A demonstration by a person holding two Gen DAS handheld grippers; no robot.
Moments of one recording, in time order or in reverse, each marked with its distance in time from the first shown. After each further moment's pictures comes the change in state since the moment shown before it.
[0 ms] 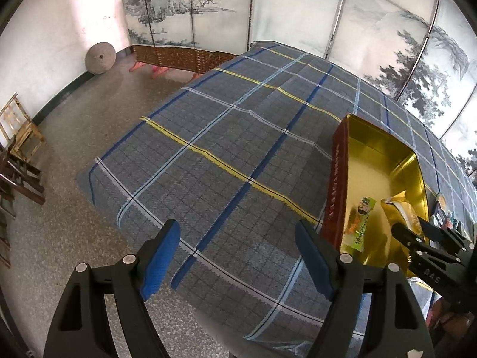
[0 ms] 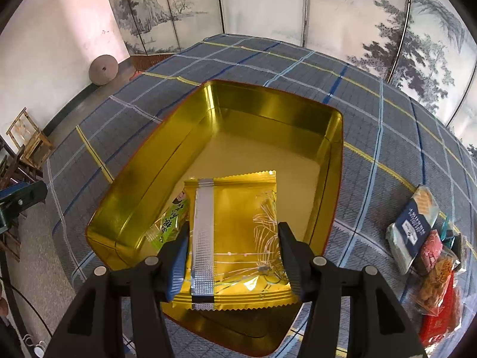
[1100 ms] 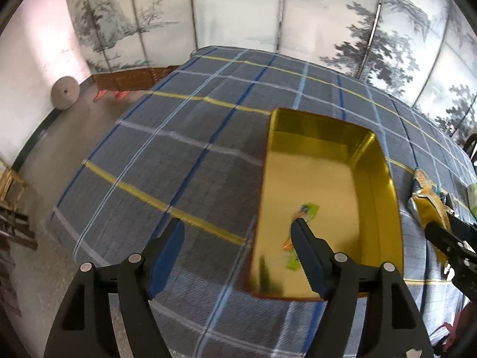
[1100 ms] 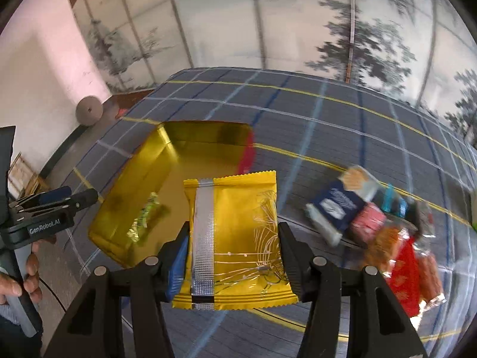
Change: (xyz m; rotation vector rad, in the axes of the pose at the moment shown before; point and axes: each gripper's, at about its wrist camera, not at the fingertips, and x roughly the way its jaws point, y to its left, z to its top) left arm 0.015 -0.087 0.017 0.182 -0.013 -0.064; right arm -0.068 -0.074 -0.022 0.151 -0.111 -0.013
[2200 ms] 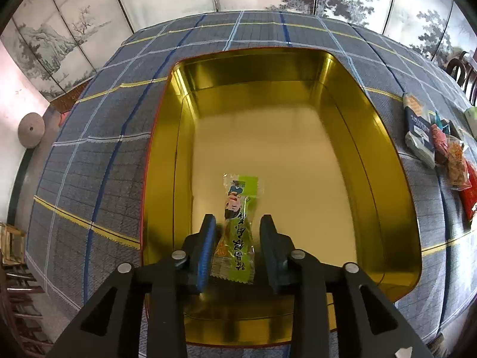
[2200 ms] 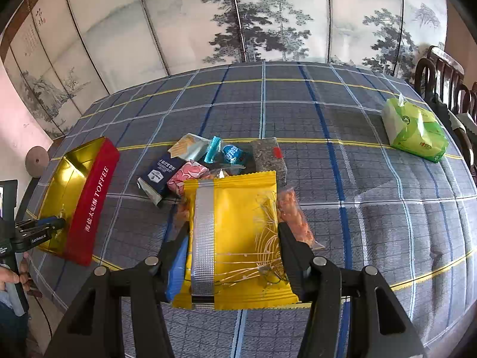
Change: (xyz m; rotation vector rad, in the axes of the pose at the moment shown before) left arm 0.066 -0.082 -0.010 0.289 0.140 -0.055; right arm -0.066 -0.177 -0.076 0.310 -0.025 -0.222
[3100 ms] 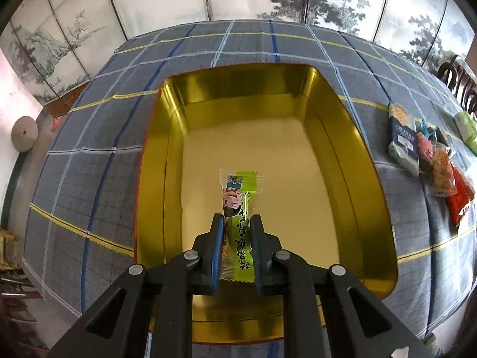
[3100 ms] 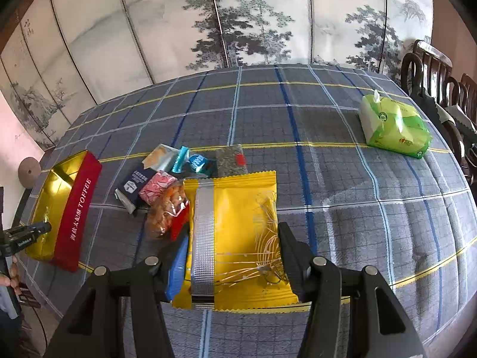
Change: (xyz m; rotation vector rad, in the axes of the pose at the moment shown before) left arm -0.008 -0.007 0.008 0.014 -0.022 -0.042; right arm -0.005 -0.035 0.005 0.041 -0.020 -0.038
